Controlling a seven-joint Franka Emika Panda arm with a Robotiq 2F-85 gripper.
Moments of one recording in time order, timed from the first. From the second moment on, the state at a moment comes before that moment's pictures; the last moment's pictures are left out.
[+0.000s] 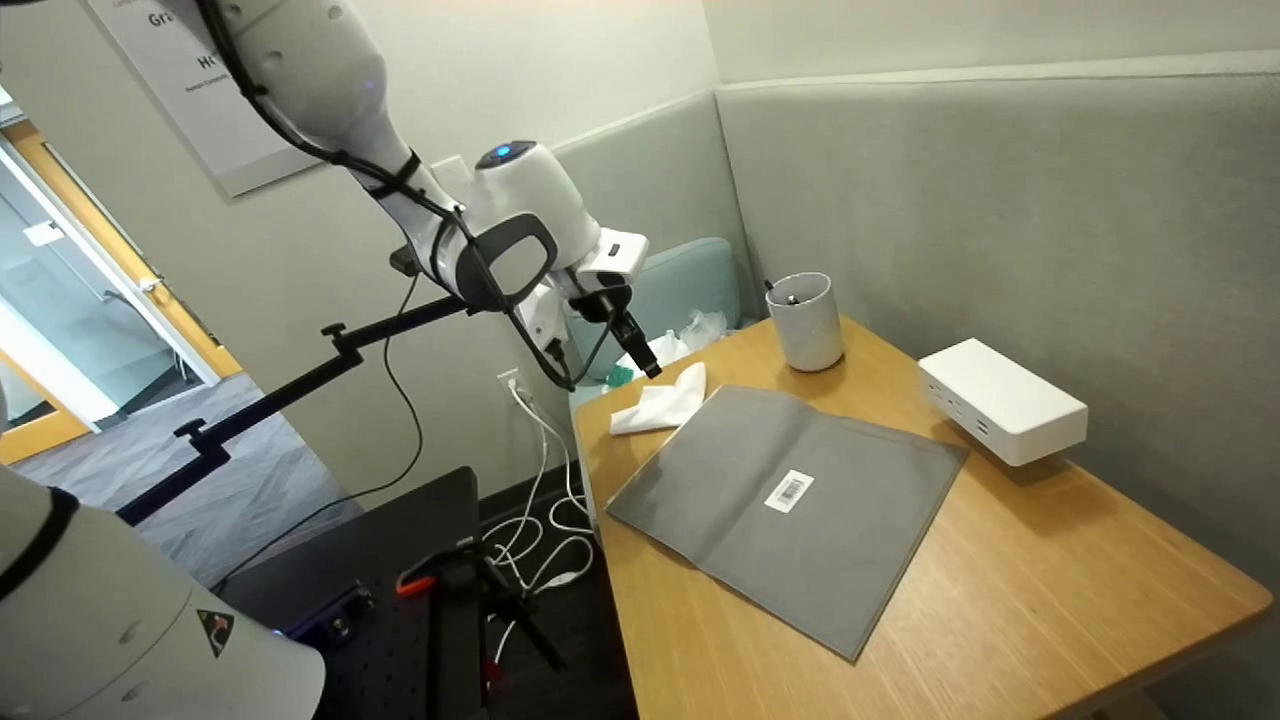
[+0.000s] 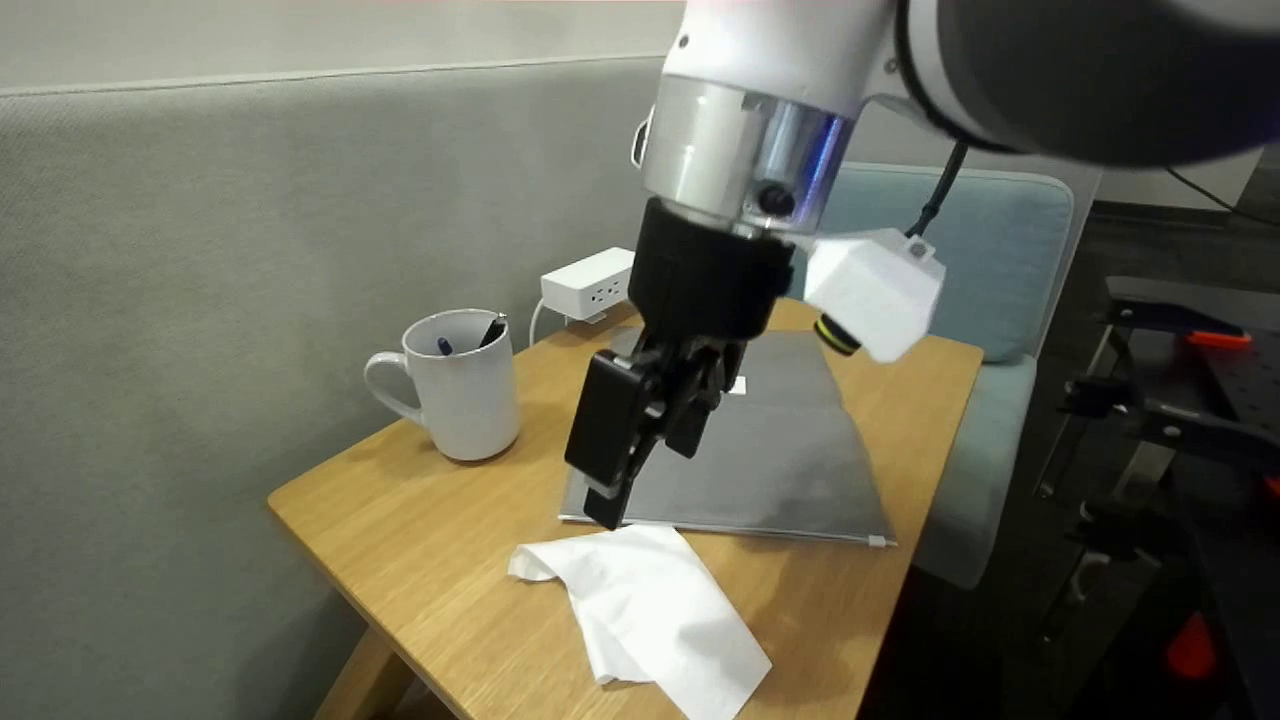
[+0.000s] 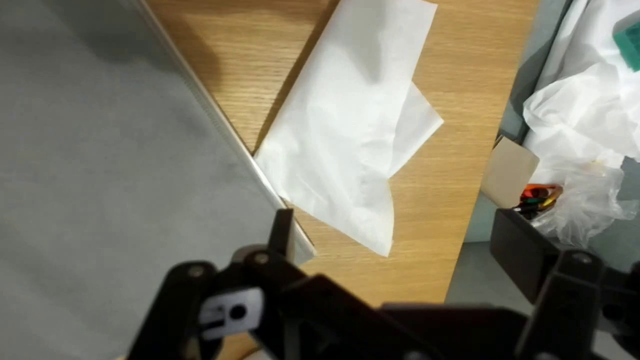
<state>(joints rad) 0.42 0.50 0.12 -2.35 0.22 3.15 0.32</state>
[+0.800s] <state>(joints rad) 0.52 0.77 0.03 -2.14 0.22 3.15 0.36</state>
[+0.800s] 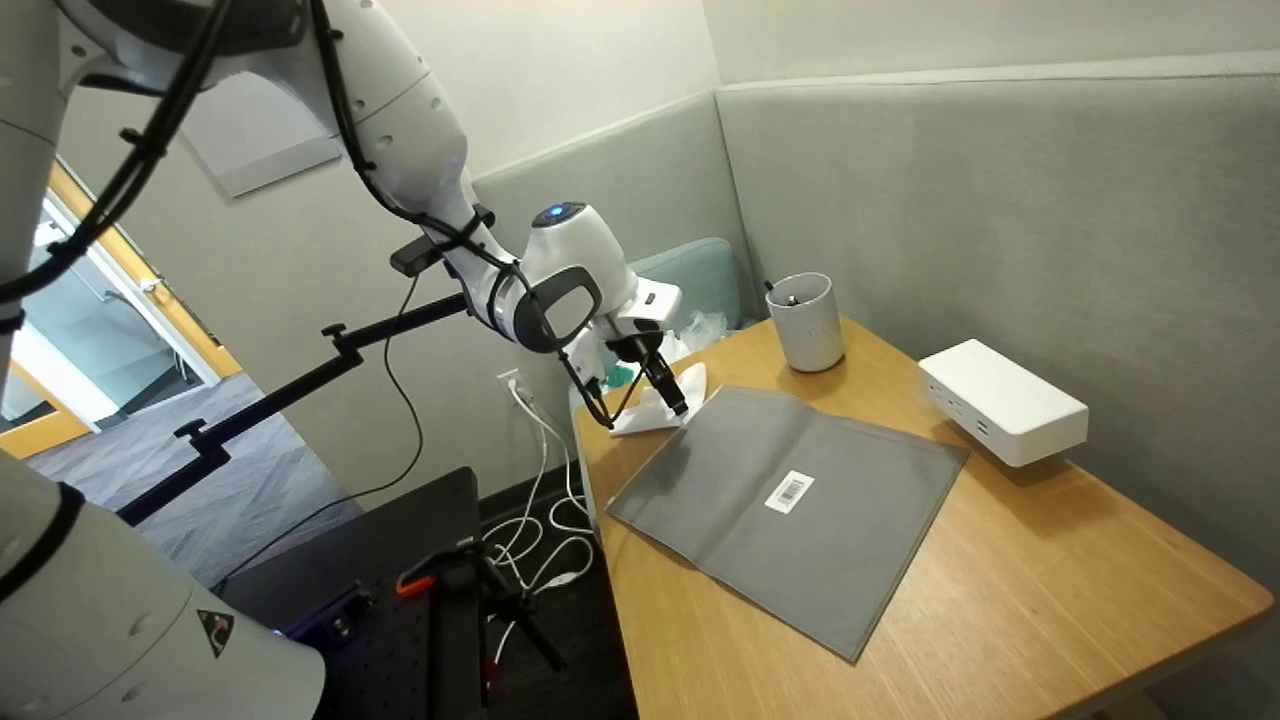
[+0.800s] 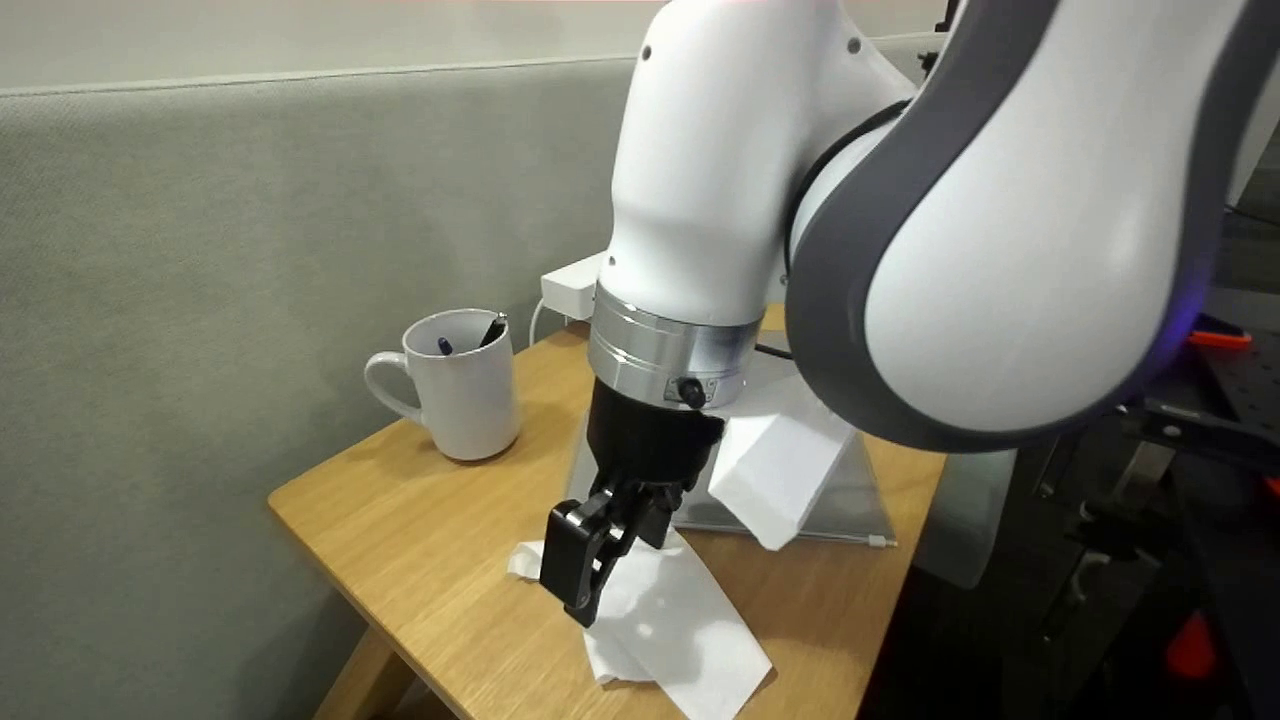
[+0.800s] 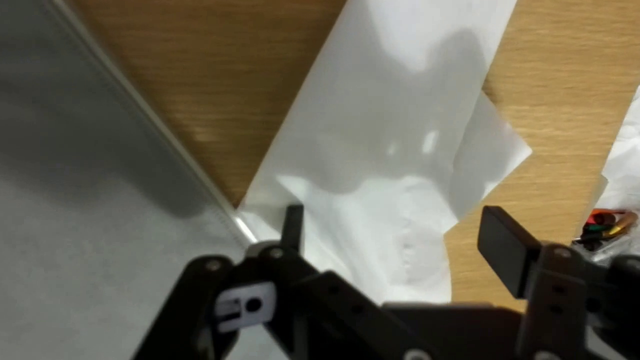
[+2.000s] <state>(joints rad) 0.53 0.68 0.03 -2.17 0.26 3.18 0.36</state>
